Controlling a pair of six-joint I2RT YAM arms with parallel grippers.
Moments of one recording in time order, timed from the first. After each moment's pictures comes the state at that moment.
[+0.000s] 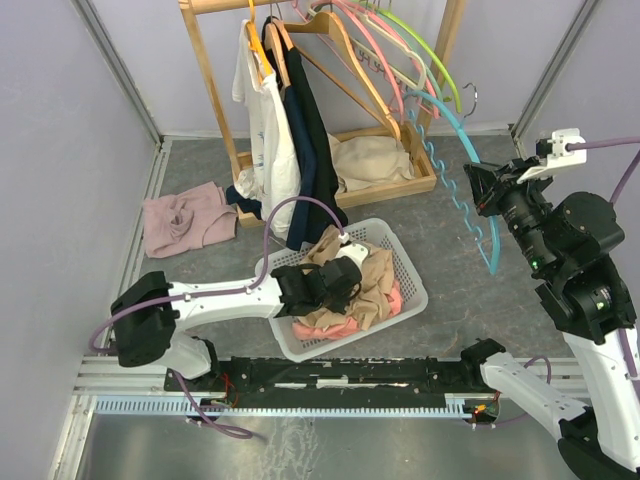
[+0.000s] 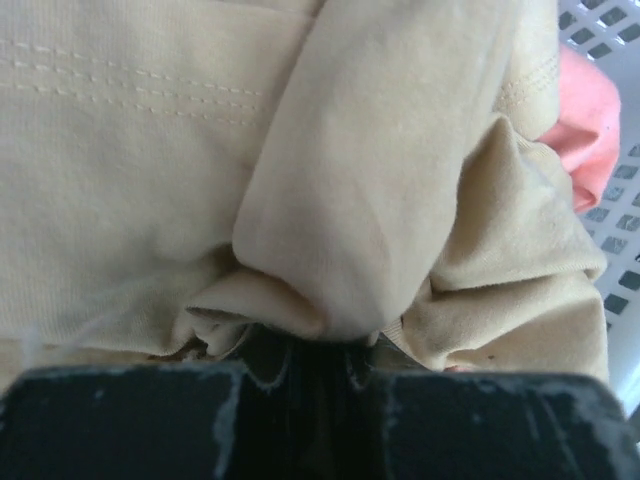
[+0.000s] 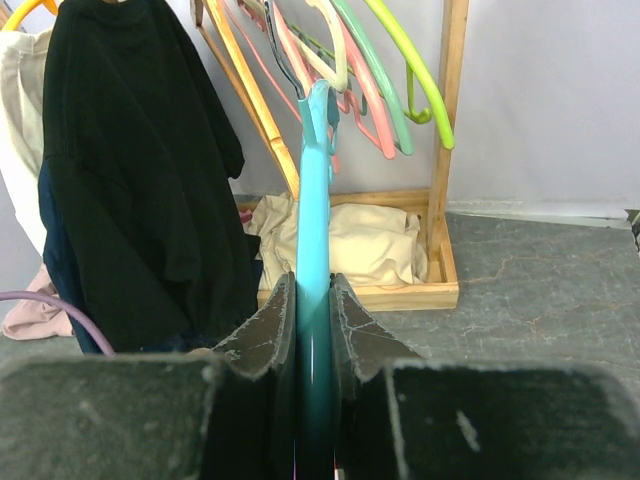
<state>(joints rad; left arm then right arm) -1.18 1.47 0.96 -0.39 -0.32 -0.49 0.42 0.81 1.39 -0.52 0.15 0.16</state>
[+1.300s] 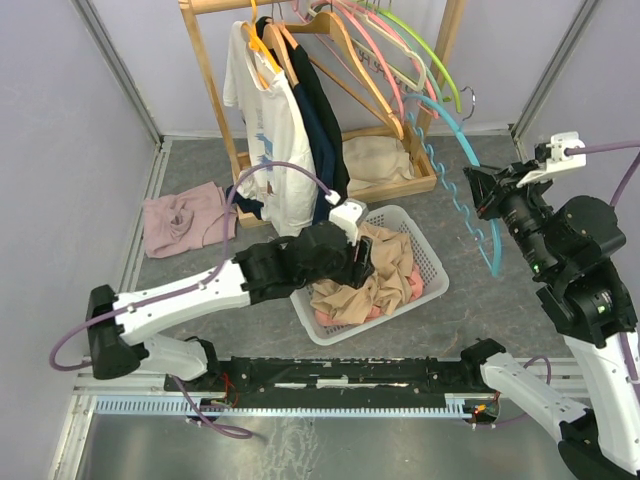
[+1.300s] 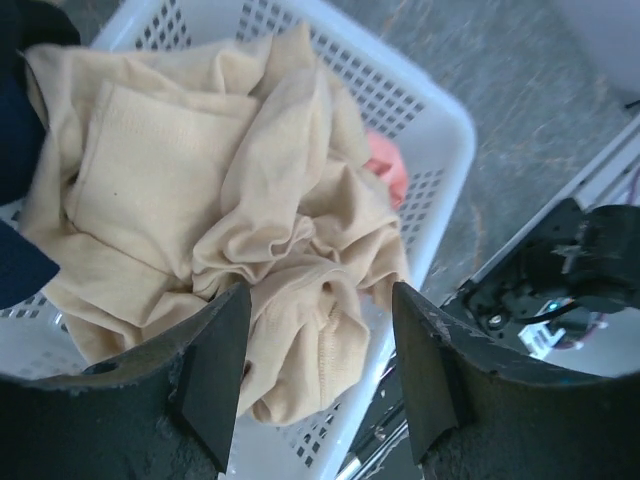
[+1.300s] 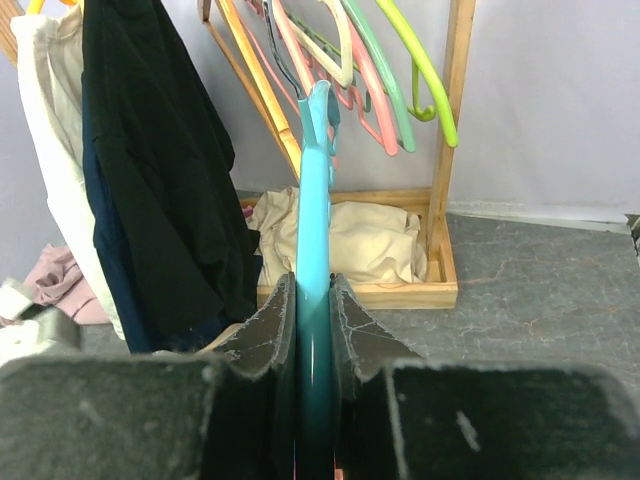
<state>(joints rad) -1.15 1.34 1.21 -0.46 -0.26 -0.49 0.42 0.79 1.38 -0.52 0.13 0.14</state>
